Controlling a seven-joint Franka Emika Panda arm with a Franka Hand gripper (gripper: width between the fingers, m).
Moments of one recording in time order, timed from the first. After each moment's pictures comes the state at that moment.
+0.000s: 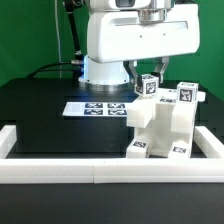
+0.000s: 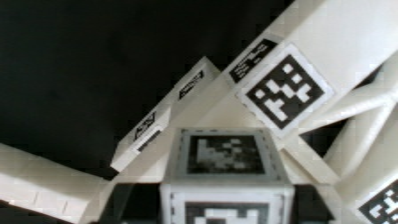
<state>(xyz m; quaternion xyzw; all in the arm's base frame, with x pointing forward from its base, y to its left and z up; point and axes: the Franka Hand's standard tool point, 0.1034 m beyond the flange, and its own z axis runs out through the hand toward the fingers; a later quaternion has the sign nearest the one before) 0.554 0.035 0.122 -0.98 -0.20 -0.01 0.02</state>
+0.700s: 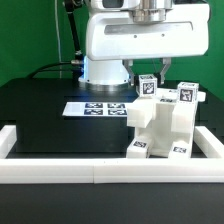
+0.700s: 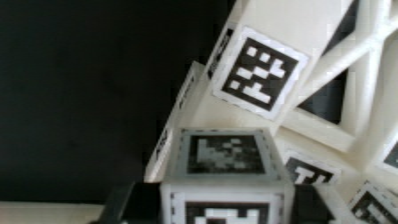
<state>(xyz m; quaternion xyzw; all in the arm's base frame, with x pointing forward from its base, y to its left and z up) 0.553 0.035 0.122 -1.00 0.03 -0.01 0.02</state>
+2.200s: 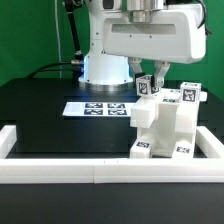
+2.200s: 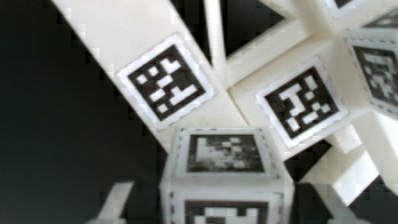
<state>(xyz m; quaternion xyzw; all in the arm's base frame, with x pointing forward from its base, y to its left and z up) 0.553 0.039 0.122 -0.87 0.49 0.01 0.03</state>
